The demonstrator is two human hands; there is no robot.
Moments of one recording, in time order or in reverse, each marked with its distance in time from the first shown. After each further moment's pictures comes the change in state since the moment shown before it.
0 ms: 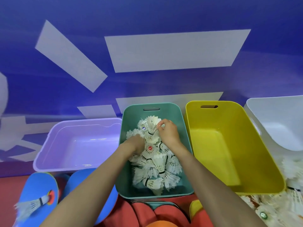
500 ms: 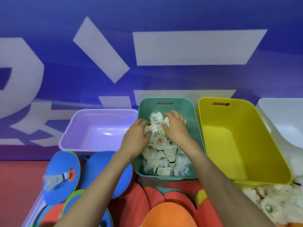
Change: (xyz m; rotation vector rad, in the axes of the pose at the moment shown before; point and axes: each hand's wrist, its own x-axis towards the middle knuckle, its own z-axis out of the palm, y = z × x) left_hand -0.098 -0.017 0.008 -0.482 0.718 0.092; right_hand -0.055 -0.036 -0.011 -0.304 -0.088 -0.229
